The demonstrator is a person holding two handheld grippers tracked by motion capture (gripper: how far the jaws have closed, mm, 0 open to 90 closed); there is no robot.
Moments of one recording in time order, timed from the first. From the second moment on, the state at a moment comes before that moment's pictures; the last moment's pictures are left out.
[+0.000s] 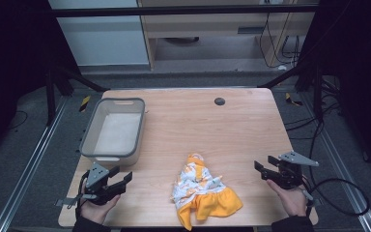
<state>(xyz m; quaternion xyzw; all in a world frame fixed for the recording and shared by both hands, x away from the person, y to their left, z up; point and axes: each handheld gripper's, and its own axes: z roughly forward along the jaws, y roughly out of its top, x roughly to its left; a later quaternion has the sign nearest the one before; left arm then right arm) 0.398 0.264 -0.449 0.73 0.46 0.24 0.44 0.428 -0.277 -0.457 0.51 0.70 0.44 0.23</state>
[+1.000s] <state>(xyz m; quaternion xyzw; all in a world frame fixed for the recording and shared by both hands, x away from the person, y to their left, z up) 0.434 0.182 -0.444 0.77 0.40 0.21 0.45 0.453 -0.222 -0.442 0.46 0.74 0.45 0.20</state>
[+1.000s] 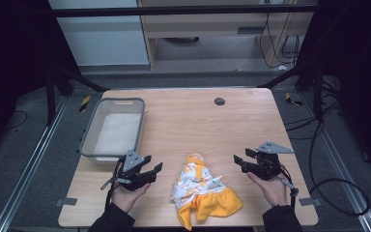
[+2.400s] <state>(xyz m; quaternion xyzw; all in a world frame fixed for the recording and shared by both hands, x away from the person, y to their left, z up) 0.432 0.123 -0.484 0.85 0.34 0.10 0.39 0.453 -0.141 -0.480 0.35 0.82 0.43 0.09</state>
